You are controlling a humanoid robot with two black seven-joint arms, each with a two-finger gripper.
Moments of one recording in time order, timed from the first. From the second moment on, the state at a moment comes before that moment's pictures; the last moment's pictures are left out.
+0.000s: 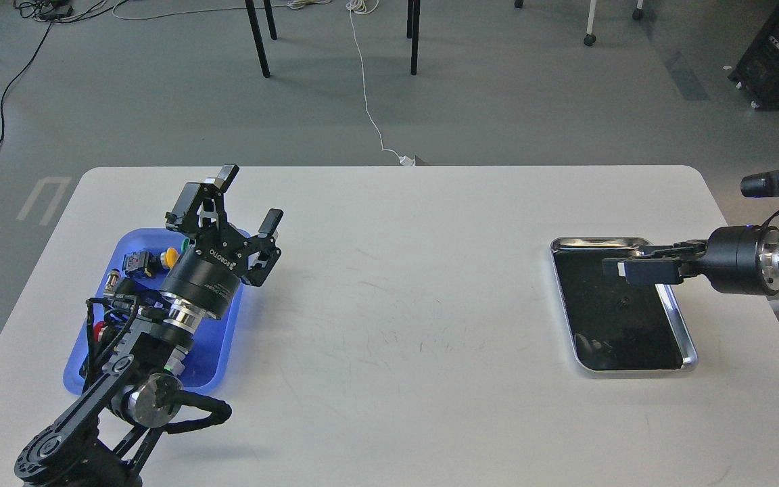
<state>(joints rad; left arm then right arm) -0.11 0.16 -1.19 -1.33 0.72 -0.25 -0.39 1.35 -0.94 -0.48 1.21 -1.35 0.21 0.49</state>
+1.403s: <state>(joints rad) -0.09 0.15 -1.20 -1.35 0.72 -0.25 -0.38 1.33 -0.48 -0.86 0.81 -1.40 0.19 0.49</state>
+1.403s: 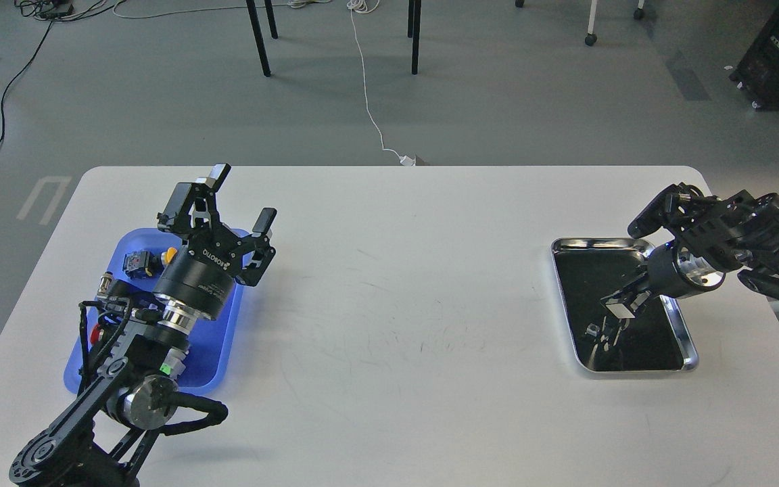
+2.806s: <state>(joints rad) -0.09 0.15 -1.20 -1.35 0.72 -0.25 -0.38 1.53 -0.52 -0.82 1.01 -1.31 0.19 0.49</state>
